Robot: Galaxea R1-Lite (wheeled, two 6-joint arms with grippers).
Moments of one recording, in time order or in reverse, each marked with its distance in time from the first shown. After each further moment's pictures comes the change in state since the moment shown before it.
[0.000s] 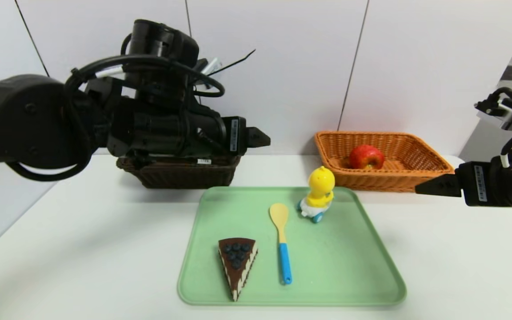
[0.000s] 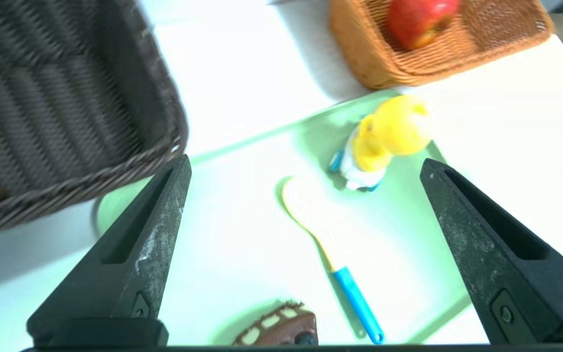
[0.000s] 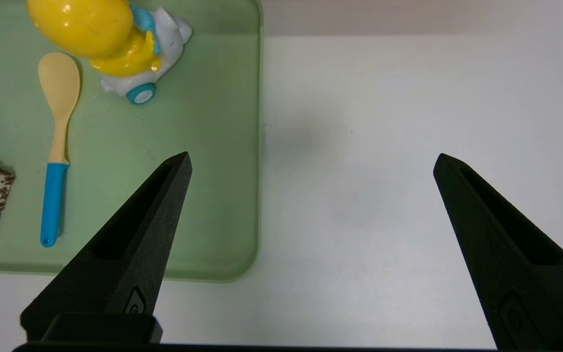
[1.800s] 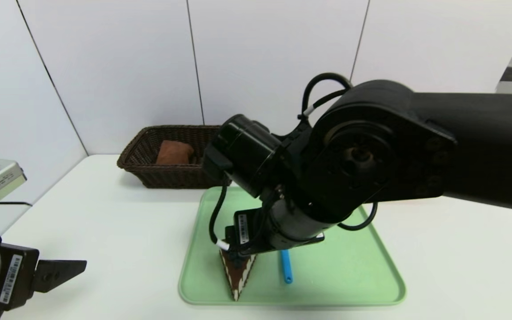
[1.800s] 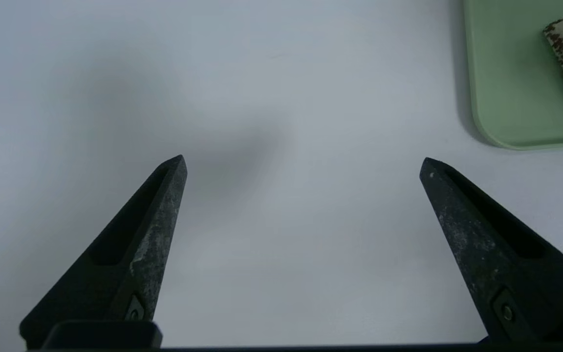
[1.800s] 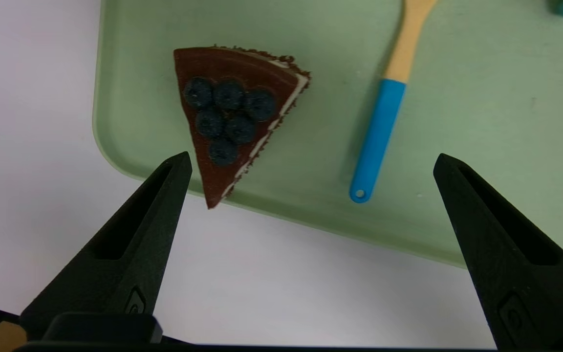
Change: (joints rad) left arm 0.241 -0.652 0.529 0.536 0.253 0.068; right arm 0.715 0.694 -0.774 0.411 -0.124 0.444
